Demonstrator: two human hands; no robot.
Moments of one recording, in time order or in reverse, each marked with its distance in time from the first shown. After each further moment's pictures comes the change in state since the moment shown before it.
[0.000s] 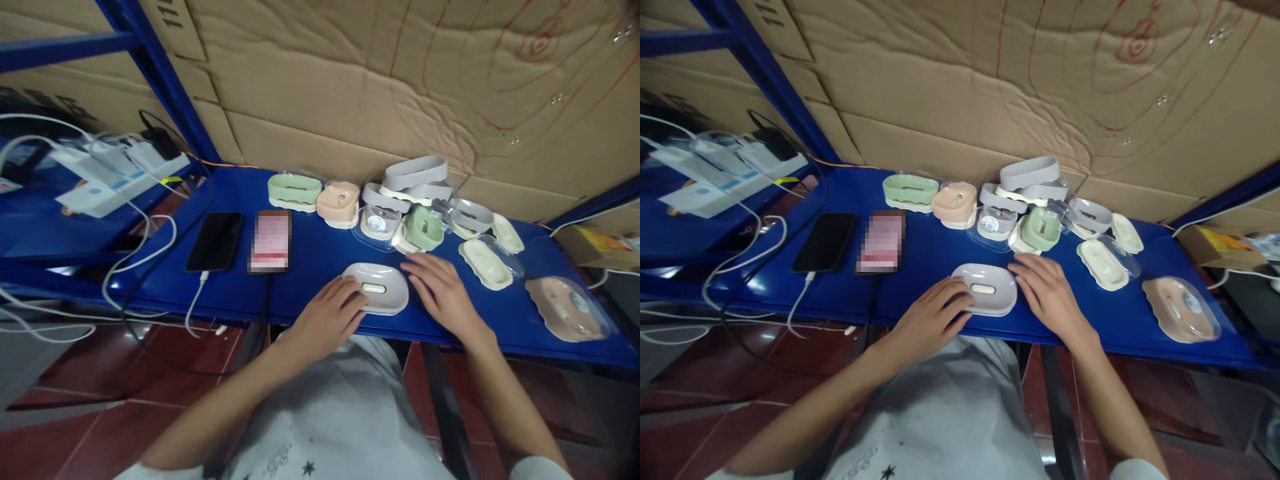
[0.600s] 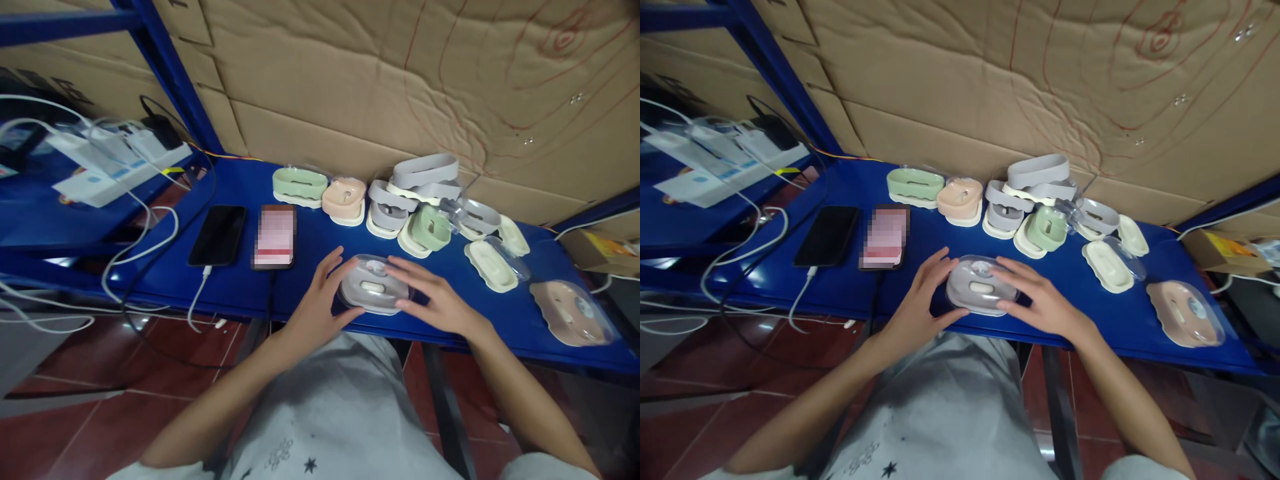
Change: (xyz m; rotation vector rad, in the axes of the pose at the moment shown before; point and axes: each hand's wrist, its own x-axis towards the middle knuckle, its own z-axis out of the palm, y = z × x) left_hand -0.012 -0.013 -0.005 -0.390 0.172 -0.344; right_hand 0.020 -0.004 -0.004 0.339 -0.259 -0.090
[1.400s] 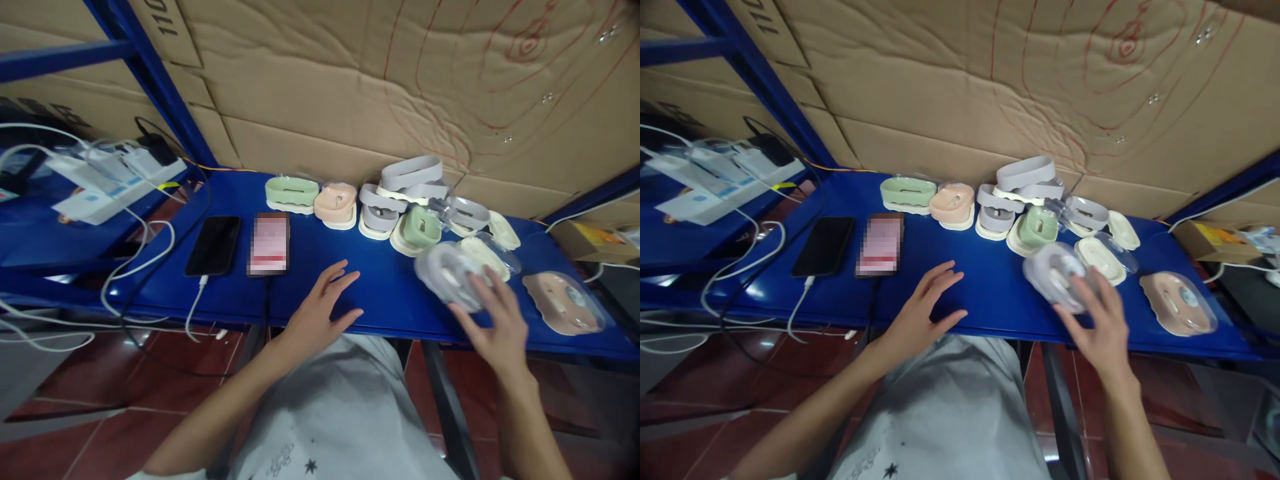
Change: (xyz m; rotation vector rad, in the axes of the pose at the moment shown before) left_hand -0.002 0.006 0.003 0.055 -0.083 0.024; right_hand -0.108 0.000 0.007 -0.504 0.608 0.327
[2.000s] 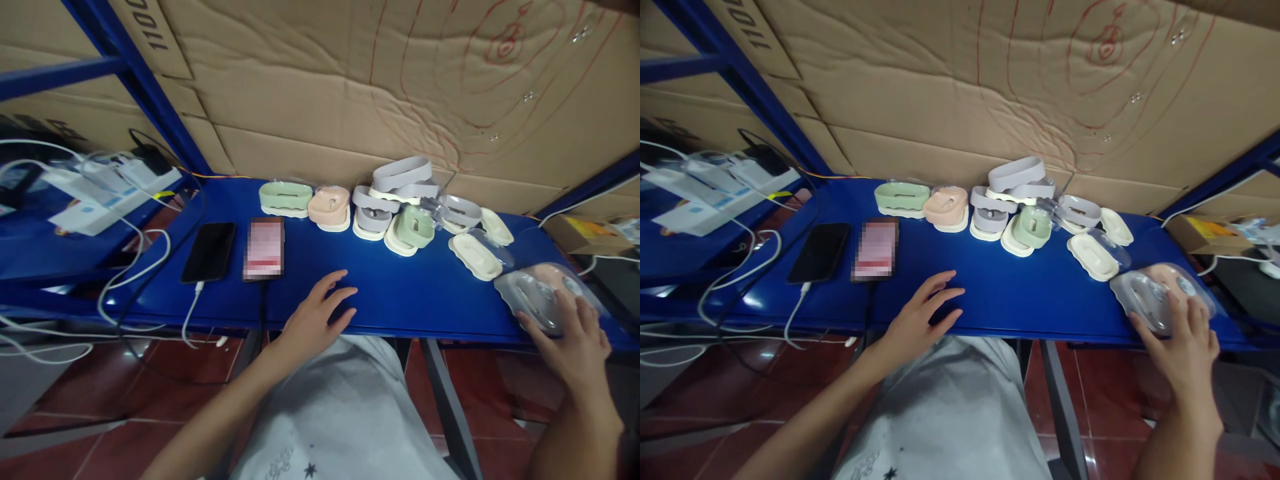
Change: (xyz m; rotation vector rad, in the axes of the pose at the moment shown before) left_hand -0.002 0.000 0.004 0.140 -0.020 0.055; right_hand -0.083 0.132 -0.054 -0.478 -0.030 0.515
